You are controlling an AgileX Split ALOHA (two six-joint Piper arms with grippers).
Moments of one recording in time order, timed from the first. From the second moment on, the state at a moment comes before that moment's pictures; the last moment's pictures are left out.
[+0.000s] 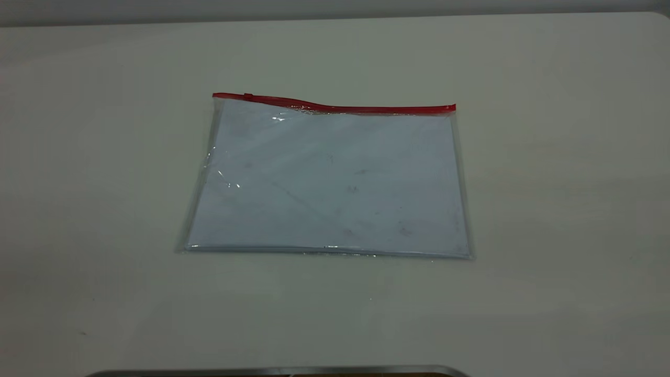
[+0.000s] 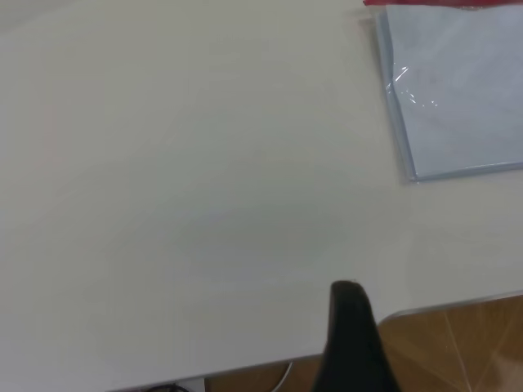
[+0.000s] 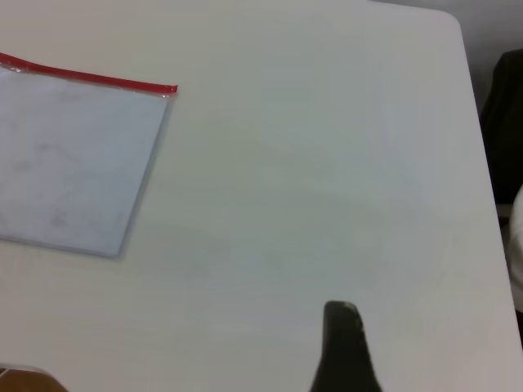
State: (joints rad) left arm -0.03 -0.02 -0.49 -0.08 1.14 0.13; right arm 0.01 -0.02 -0.48 0.04 1.13 -0.12
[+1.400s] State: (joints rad) left arm -0.03 0.30 -0.60 -0.09 0.97 0.04; right arm 0.01 0.00 -0.51 0.04 1.09 -0.09
